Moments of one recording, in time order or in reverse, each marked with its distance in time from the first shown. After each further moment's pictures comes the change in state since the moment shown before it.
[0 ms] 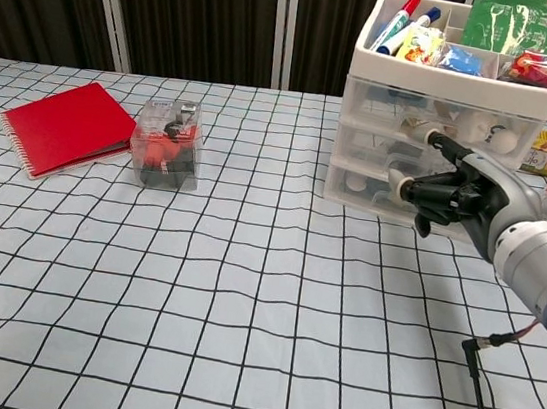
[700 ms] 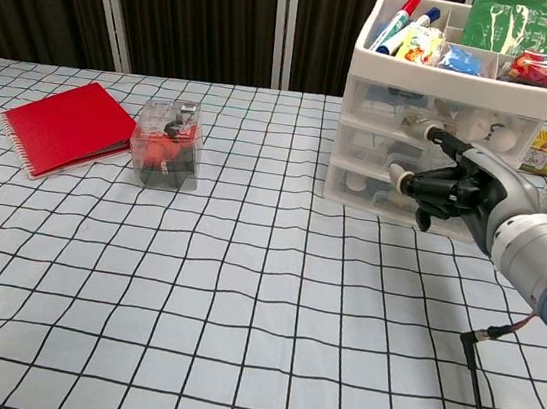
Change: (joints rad) left arm 0.000 -0.002 0.000 -0.001 -0.003 -0.003 0.011; right arm 0.008 -0.009 0.025 0.015 0.014 -0.006 -0.017
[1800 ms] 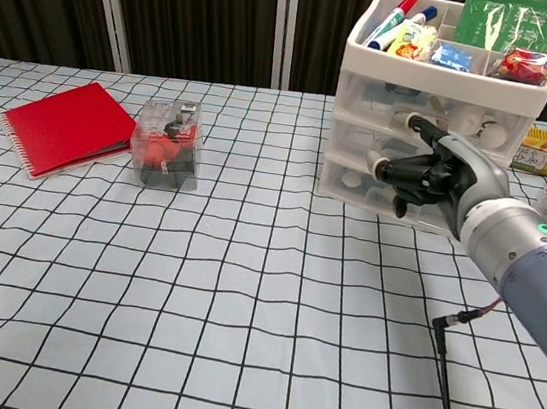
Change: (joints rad) left arm -0.006 0.000 0.006 0.001 0.004 -0.016 -0.001; right arm 0.046 -0.063 0.047 0.025 0.019 -0.003 -0.043
